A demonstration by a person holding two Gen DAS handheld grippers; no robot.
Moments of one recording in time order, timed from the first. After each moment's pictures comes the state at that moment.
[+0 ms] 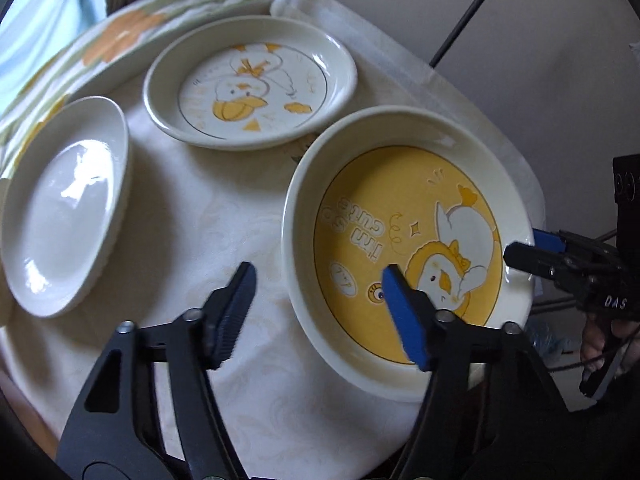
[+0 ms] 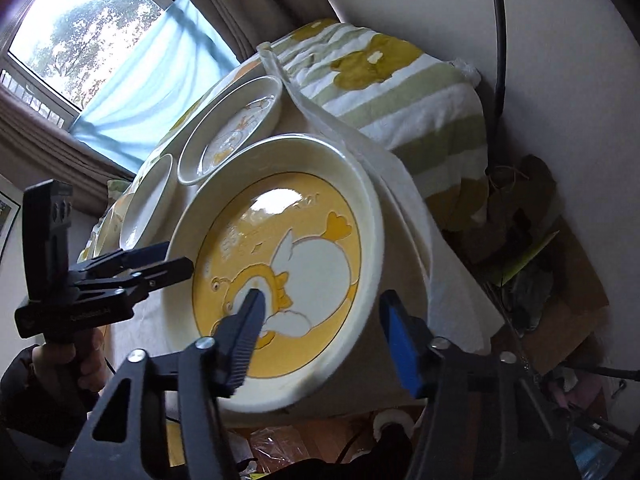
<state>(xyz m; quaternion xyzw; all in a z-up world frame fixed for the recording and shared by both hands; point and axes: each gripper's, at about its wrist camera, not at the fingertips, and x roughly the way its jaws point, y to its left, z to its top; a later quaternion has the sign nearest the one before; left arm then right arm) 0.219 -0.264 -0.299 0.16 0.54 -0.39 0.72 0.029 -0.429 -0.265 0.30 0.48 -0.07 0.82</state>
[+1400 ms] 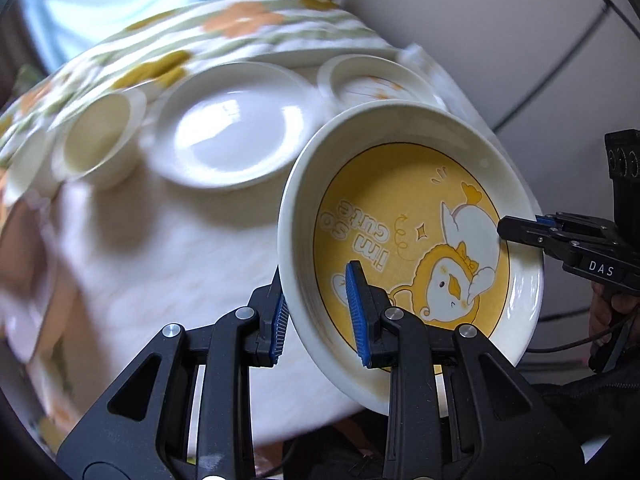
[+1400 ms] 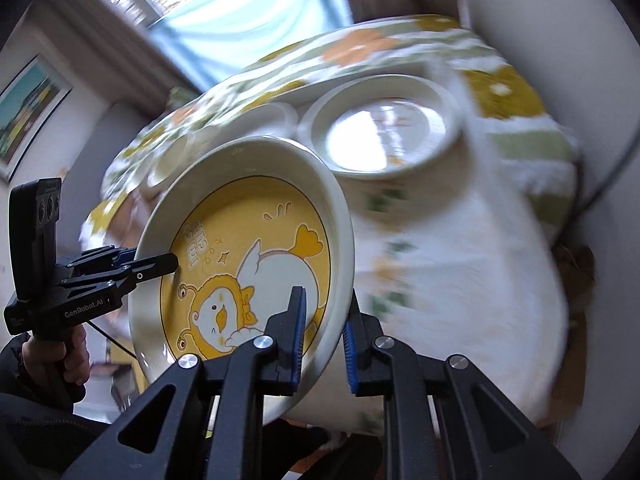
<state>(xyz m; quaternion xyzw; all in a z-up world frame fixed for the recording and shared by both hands) 0.191 -0.118 -0.227 0.06 0.54 -0.25 0.80 0.113 -0.355 -0.217 0.15 0.53 0.10 0.83</state>
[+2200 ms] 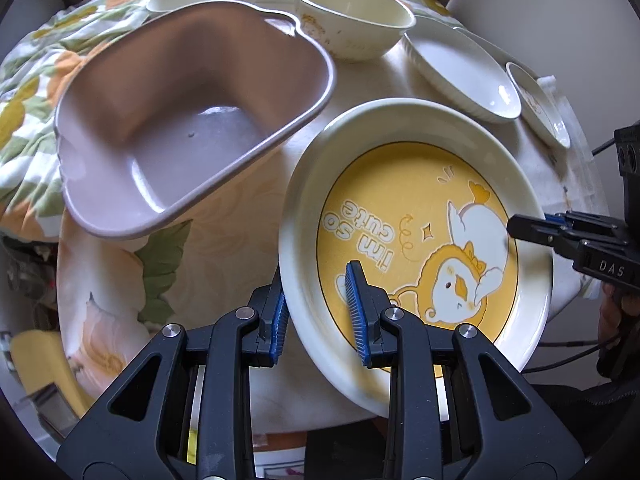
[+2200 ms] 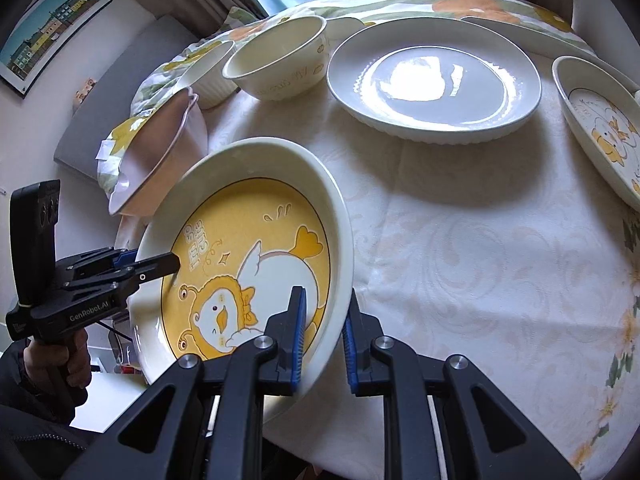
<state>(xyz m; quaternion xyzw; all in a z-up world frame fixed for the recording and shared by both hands) 0.196 0.088 -0.310 -0.02 0.58 -0.14 0.80 0.170 -0.155 -0.289 0.09 0.58 0.19 0.79</state>
